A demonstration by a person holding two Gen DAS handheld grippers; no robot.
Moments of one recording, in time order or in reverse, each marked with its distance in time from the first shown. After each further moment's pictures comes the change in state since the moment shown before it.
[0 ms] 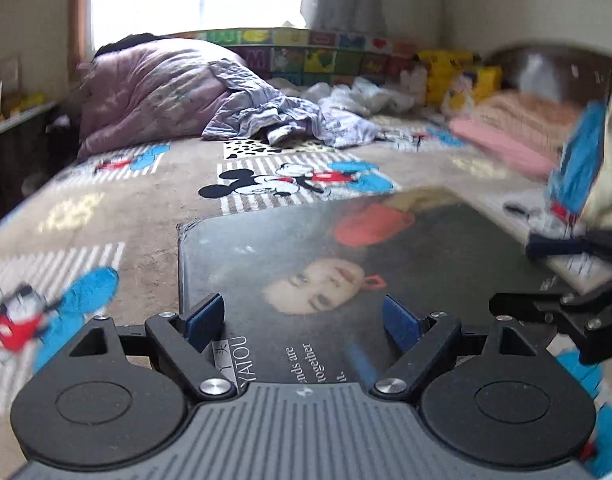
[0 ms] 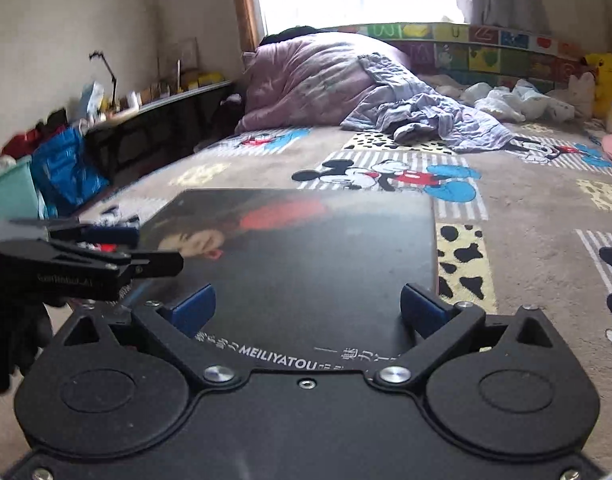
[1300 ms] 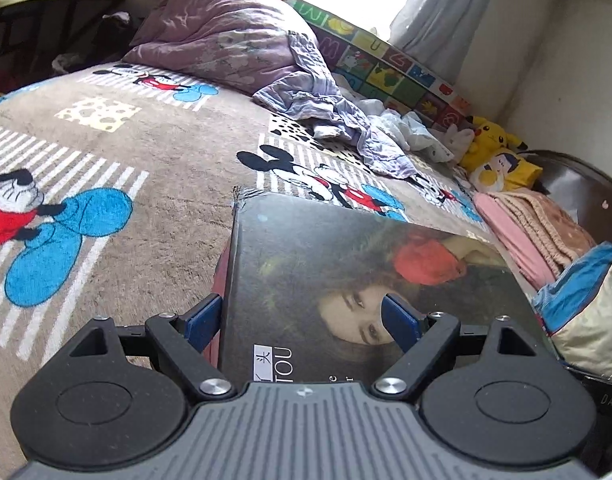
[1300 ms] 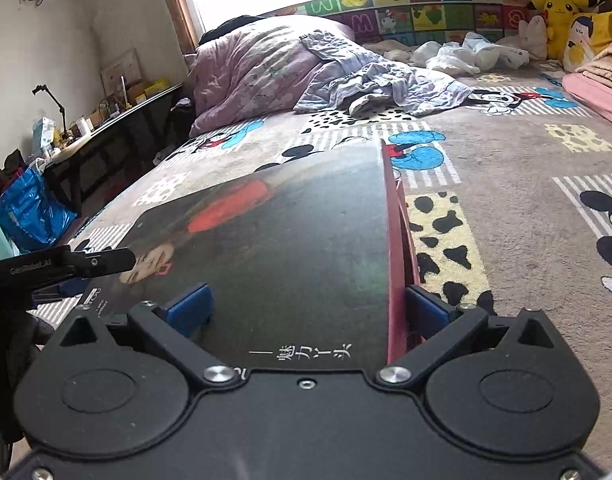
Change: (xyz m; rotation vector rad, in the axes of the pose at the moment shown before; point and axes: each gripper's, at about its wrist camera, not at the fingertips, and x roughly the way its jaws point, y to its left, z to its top) left arm 0.010 0.086 -0.001 -0.485 0.026 -0.094; right arm 0.000 -0.010 0.012 0.251 0.037 -0.069
